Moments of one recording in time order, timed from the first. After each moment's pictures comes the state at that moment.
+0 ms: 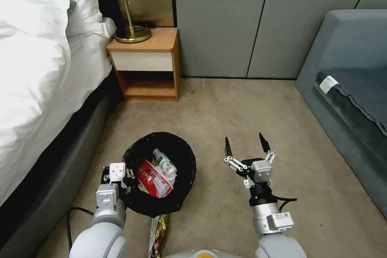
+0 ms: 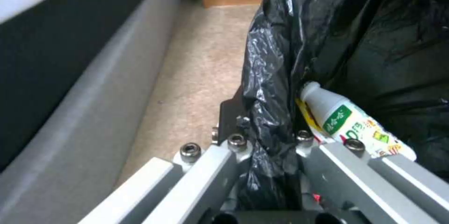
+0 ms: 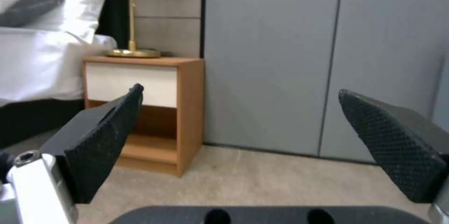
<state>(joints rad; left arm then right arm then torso) 1.72 -1.32 -0.47 -2.31 -0.17 0.51 -0.38 -1.64 1.39 0.26 2.11 -0.09 0.29 0.20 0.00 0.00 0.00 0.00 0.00</state>
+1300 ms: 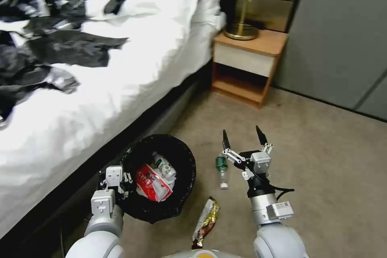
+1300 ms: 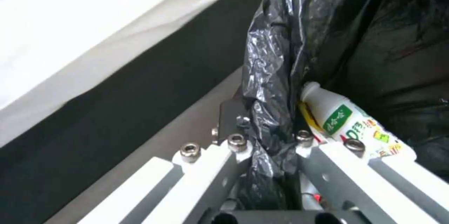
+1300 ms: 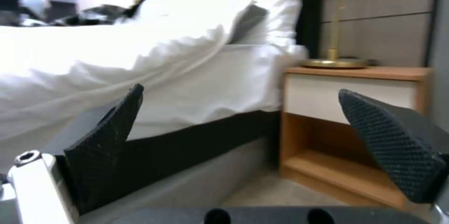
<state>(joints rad) 1.76 -1.35 -0.47 -2.35 -0.14 0.50 -0.37 -1.60 1.39 0.24 2.12 -0.01 0.27 0.16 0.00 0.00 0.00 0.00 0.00</state>
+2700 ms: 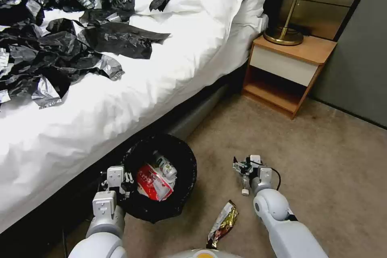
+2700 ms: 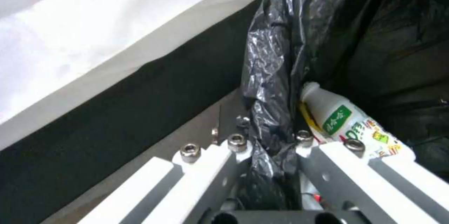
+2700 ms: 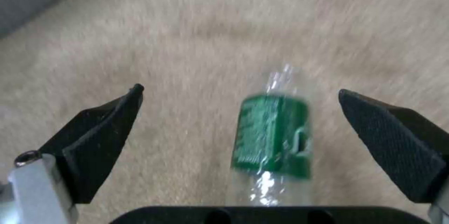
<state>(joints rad) 1.77 -1.35 -0.46 -2.34 -0.13 0.48 -0.37 -1.15 1.36 0.29 1.37 0.37 -0.26 0.17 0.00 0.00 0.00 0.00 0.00</state>
